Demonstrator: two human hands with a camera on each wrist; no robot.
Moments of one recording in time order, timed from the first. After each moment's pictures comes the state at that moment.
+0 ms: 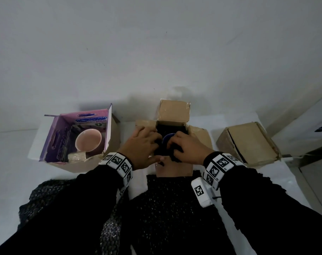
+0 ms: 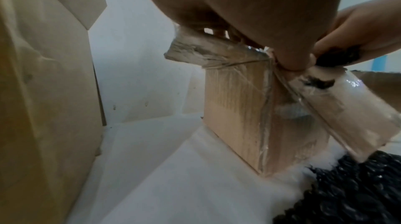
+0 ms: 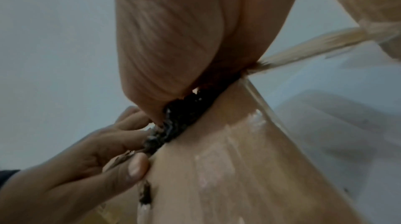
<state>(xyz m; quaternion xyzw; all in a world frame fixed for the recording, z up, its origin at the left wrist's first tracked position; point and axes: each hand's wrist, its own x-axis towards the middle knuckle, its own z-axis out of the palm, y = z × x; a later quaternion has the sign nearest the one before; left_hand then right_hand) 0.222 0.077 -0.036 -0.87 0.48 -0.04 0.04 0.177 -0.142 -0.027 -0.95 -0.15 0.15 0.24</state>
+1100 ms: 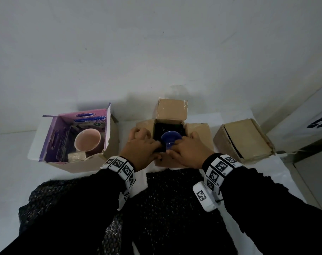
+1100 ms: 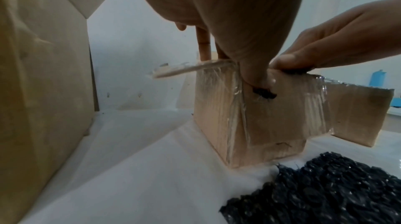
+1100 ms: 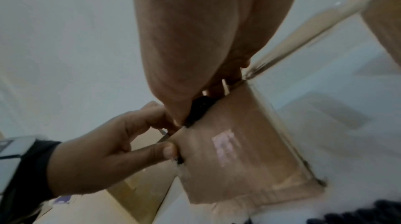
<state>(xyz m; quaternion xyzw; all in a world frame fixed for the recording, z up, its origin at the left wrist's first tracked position) 0.208 0.074 -0.039 -0.90 0.43 -0.06 0.07 0.156 -0.136 -0.025 -0.98 -0.15 0.11 0.05</state>
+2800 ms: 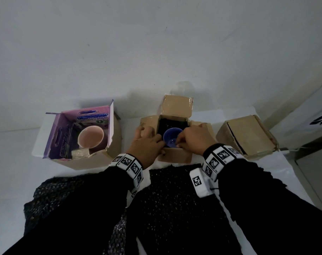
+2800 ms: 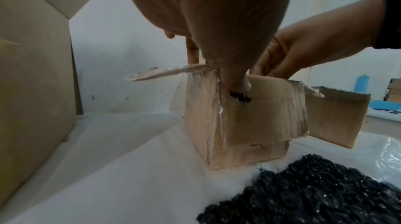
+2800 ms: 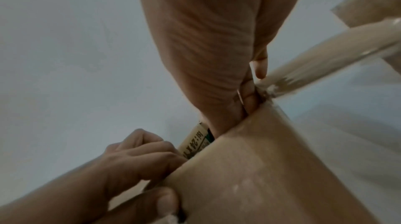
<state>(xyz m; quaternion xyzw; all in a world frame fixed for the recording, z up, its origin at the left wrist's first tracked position) 0.199 0.061 -0.038 -0.91 0.40 -0.04 0.11 0.176 -0.140 -0.015 -0.99 -0.05 0.11 0.06</state>
